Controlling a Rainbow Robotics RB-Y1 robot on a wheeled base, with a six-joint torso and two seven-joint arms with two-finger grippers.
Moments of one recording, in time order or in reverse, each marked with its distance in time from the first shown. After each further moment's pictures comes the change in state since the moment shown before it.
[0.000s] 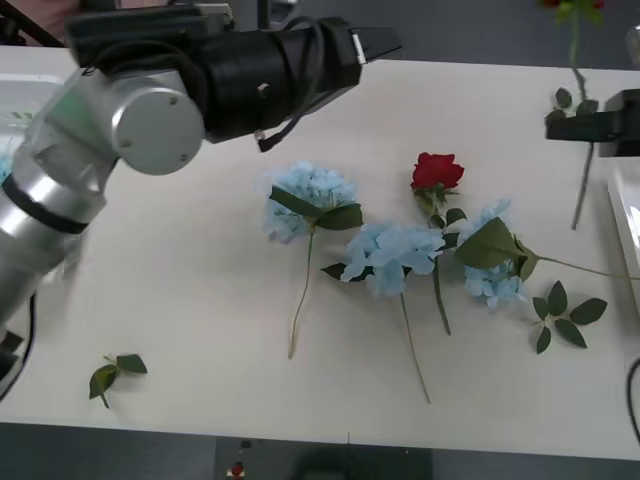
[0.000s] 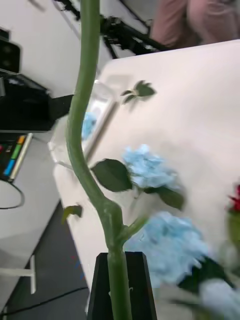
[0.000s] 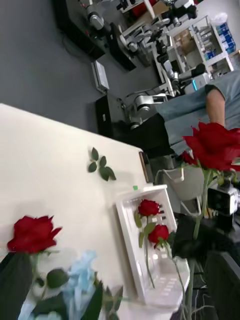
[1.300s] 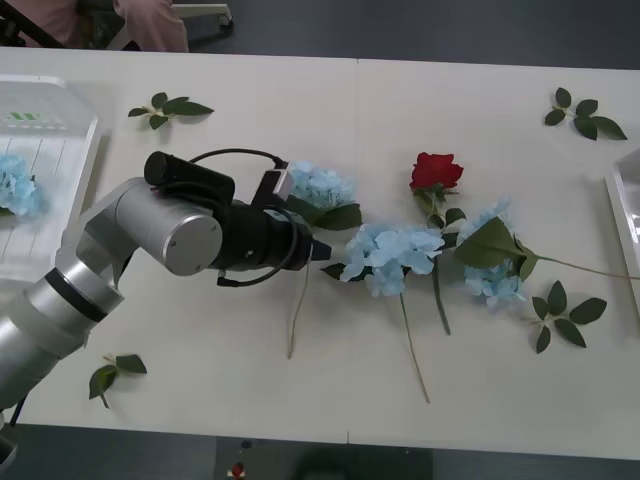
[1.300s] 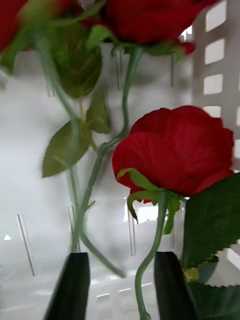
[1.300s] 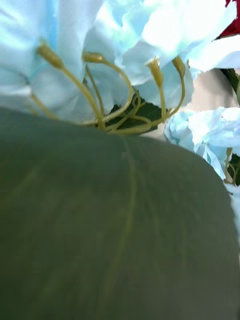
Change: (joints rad) right arm 0.140 -0.333 0.231 0.396 0.810 -0.533 -0.090; left arm 0.213 -0.044 -0.114 0.169 -0.197 0.360 -0.327
